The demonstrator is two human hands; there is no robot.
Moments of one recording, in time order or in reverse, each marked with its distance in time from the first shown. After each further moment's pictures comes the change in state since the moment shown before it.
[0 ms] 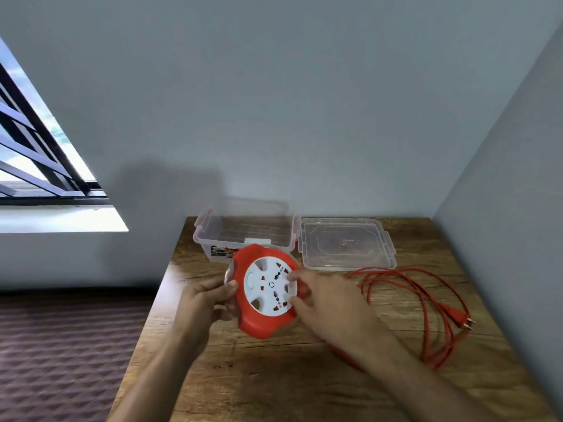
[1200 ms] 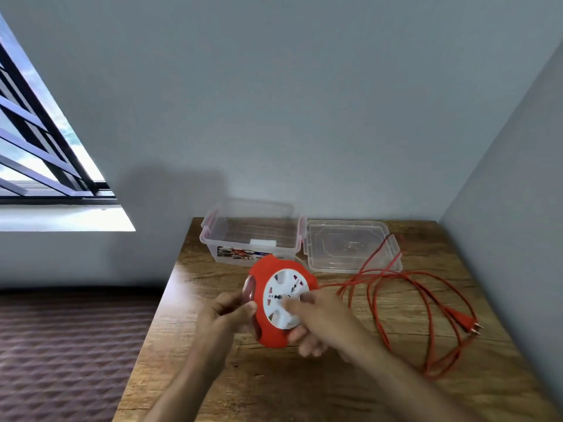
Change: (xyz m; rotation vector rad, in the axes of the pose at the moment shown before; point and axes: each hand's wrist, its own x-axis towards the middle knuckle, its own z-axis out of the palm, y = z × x) left_hand -0.015 -0.031 0.008 0.029 0.009 0.109; right_hand 0.000 -0.018 0.018 0.803 -0.274 0.547
